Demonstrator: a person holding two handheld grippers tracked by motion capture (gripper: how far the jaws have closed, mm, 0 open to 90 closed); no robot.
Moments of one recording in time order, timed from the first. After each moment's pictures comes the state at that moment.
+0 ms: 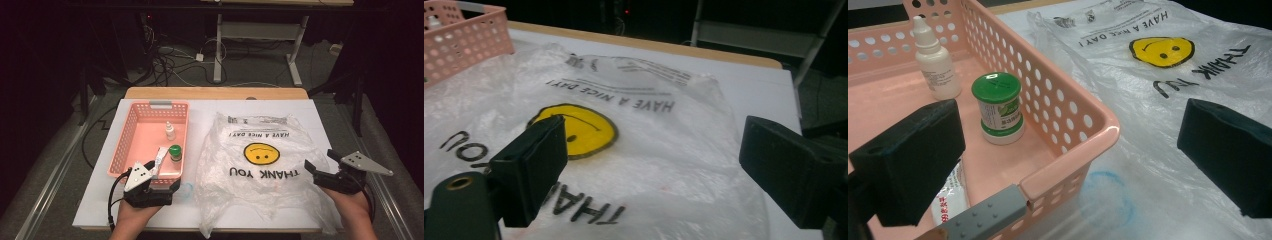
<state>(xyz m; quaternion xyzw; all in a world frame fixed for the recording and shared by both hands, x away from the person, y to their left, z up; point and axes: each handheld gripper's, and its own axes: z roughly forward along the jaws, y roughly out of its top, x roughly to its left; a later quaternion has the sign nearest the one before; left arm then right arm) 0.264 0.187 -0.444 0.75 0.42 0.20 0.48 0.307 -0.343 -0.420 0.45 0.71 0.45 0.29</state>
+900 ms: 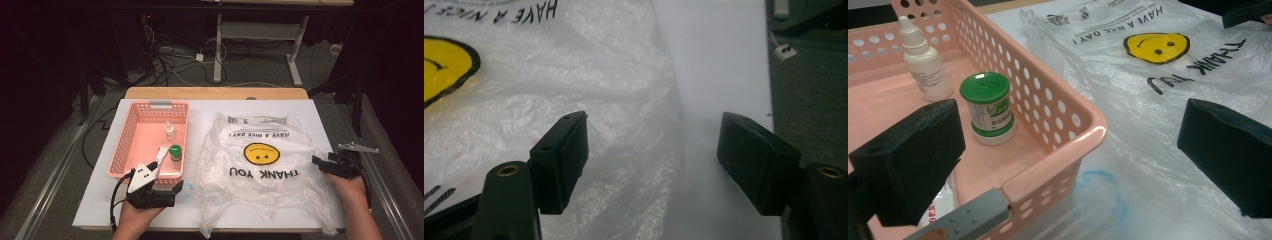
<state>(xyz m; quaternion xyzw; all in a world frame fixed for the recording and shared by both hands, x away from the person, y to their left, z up) 0.262 0.181 -0.445 0.75 0.41 0.20 0.47 0.377 -0.393 -0.476 0.57 0.72 0.33 0.21</state>
